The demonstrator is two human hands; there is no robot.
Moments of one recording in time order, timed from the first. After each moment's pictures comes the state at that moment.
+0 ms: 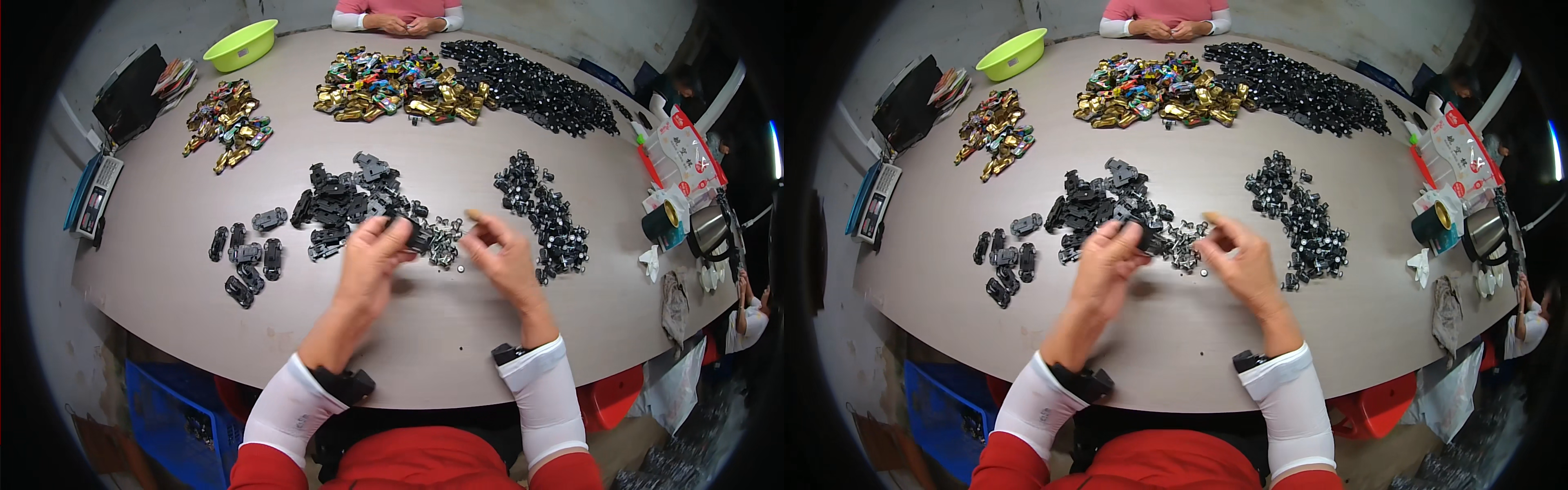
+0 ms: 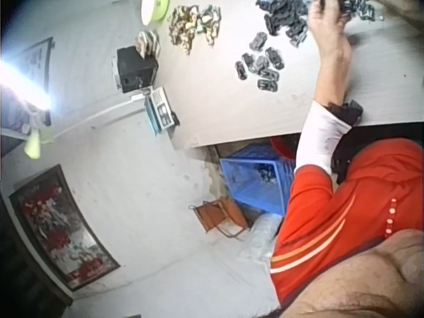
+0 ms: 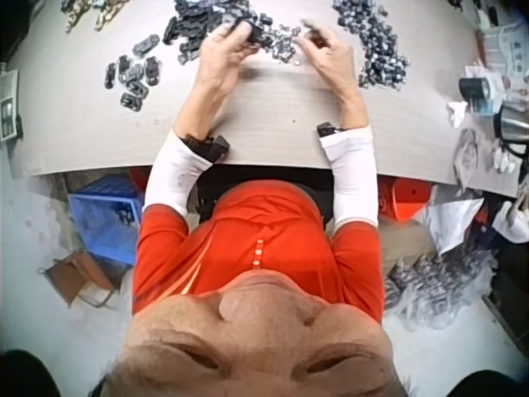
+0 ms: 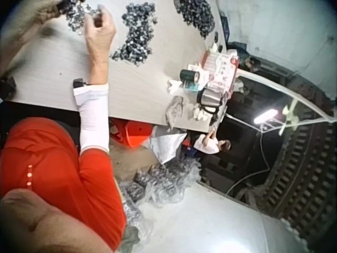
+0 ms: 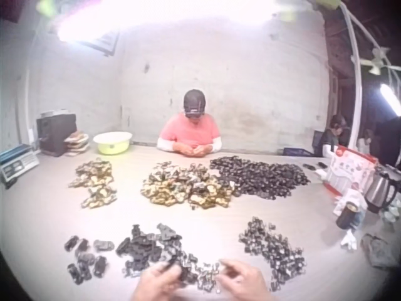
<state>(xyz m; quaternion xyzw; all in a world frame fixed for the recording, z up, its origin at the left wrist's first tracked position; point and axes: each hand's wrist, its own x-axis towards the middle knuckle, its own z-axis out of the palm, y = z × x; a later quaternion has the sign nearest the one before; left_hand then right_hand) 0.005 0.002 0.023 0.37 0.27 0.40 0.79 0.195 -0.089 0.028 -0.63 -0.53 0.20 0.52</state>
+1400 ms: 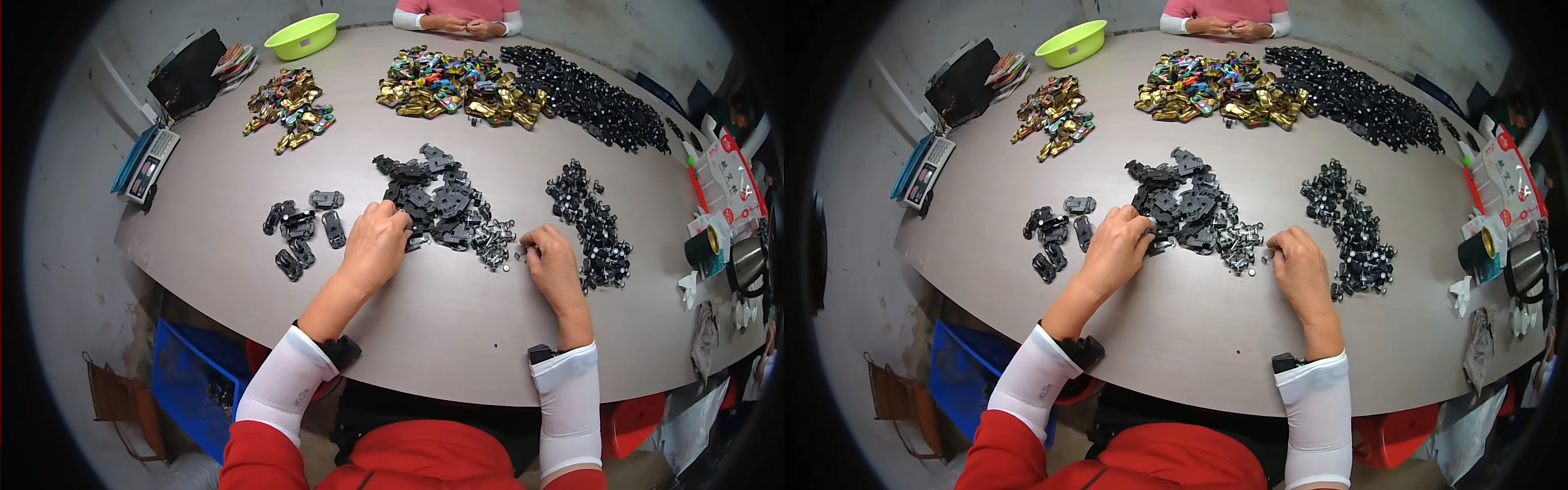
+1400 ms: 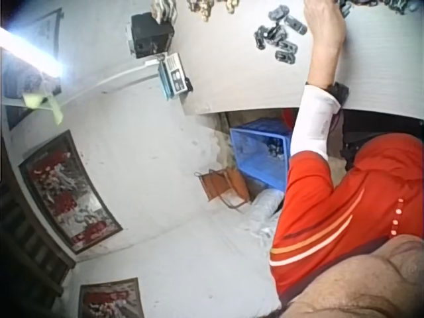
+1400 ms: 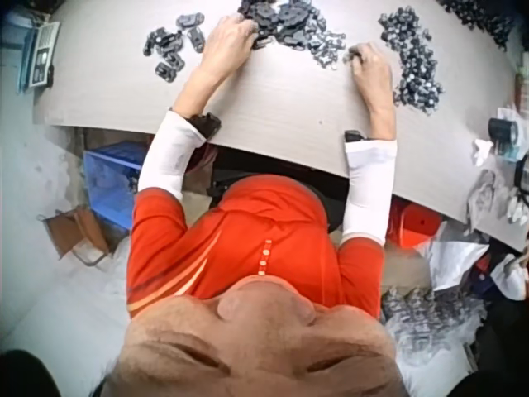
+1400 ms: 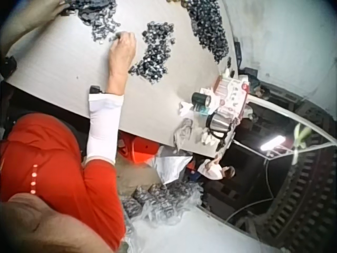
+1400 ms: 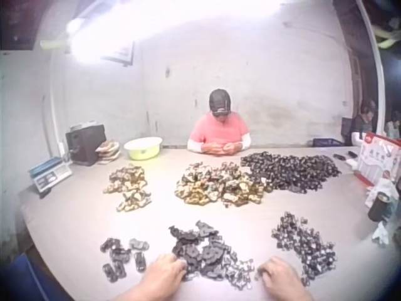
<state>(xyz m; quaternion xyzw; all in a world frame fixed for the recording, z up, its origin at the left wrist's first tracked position) -0.056 0.033 0.032 0.89 0.39 0.23 0.08 0.216 -0.092 0.013 -0.70 -0.63 0.06 0.34</state>
